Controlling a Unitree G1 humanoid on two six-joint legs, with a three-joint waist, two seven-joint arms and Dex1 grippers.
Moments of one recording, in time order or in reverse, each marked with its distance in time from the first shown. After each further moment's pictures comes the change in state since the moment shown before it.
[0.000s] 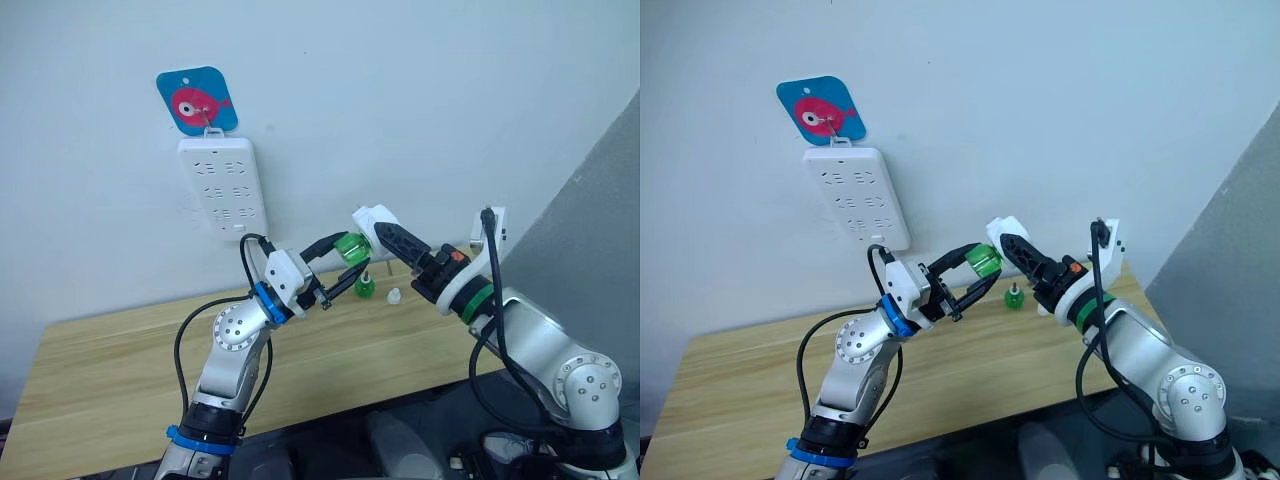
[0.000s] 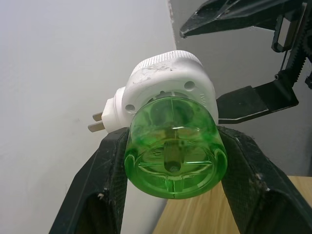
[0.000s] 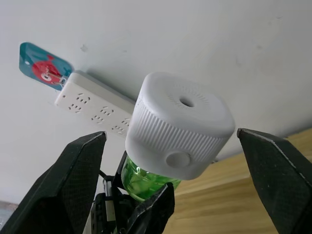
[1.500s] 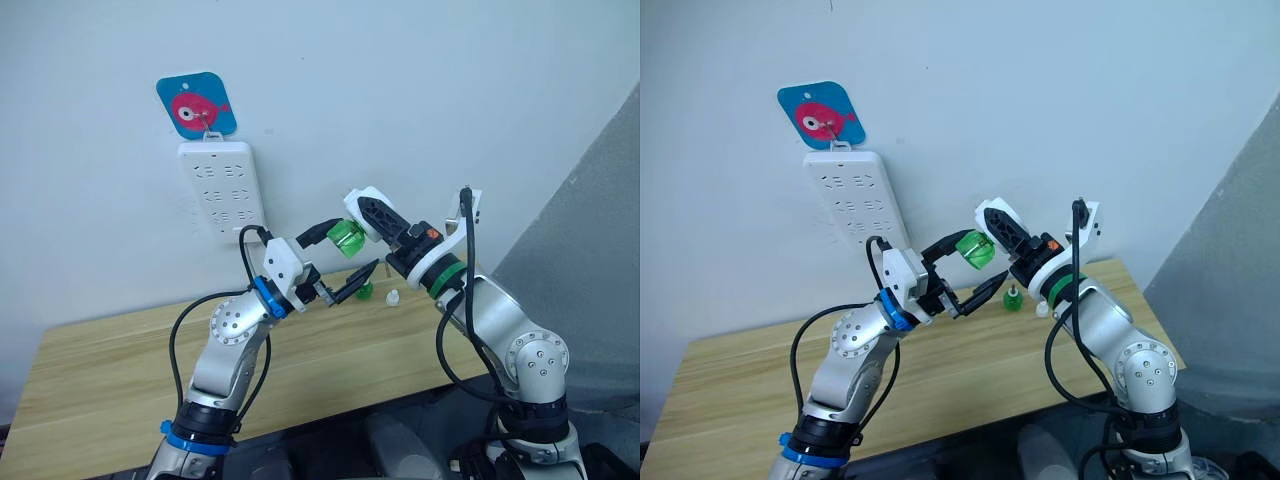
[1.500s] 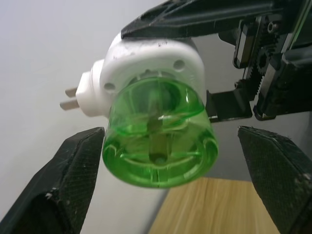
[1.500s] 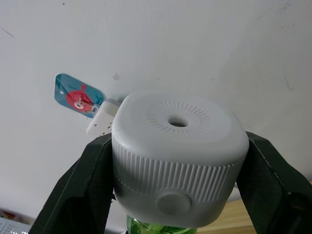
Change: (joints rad) left arm 0.006 0.070 0.010 -0.131 -0.090 0.198 0.026; right arm -0.093 0.219 0.008 0.123 -0.145 0.000 0.079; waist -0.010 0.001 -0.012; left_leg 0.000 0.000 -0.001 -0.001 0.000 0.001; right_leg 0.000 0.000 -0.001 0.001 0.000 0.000
